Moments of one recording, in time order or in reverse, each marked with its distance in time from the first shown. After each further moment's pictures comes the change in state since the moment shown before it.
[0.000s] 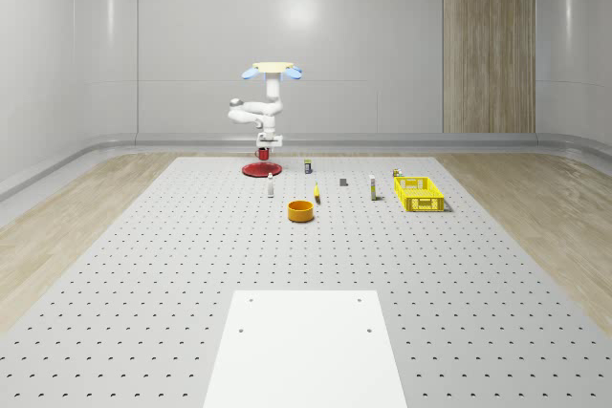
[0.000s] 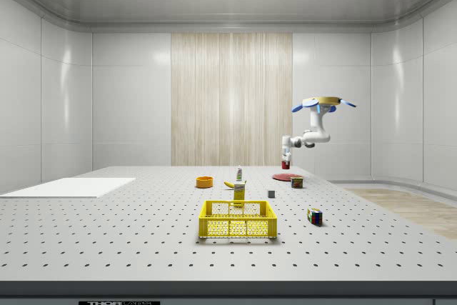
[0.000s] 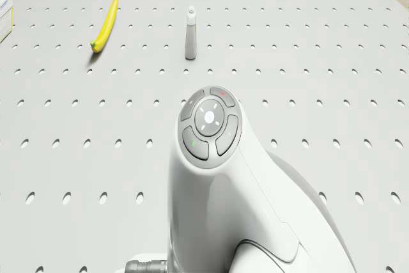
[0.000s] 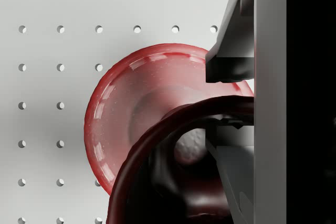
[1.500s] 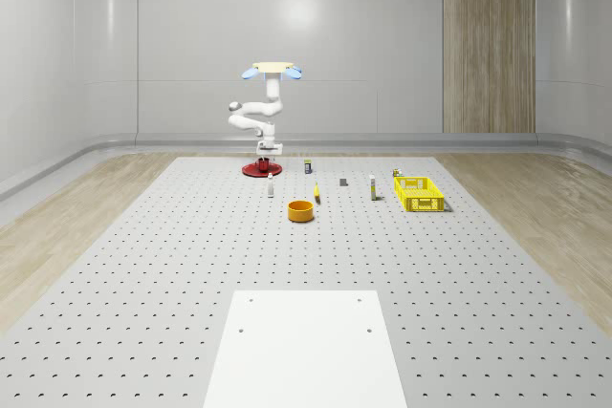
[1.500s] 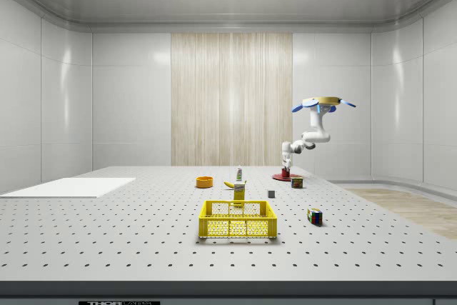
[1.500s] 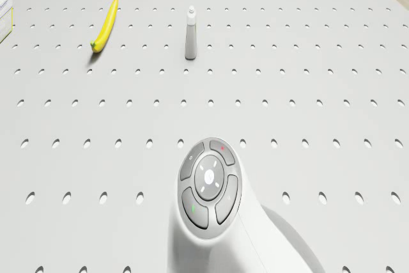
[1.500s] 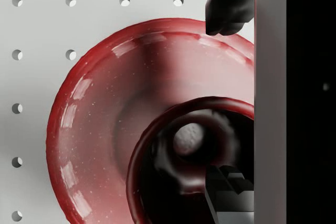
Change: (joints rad) arm -0.032 0.017 -0.206 0.059 -0.200 0.060 -0.004
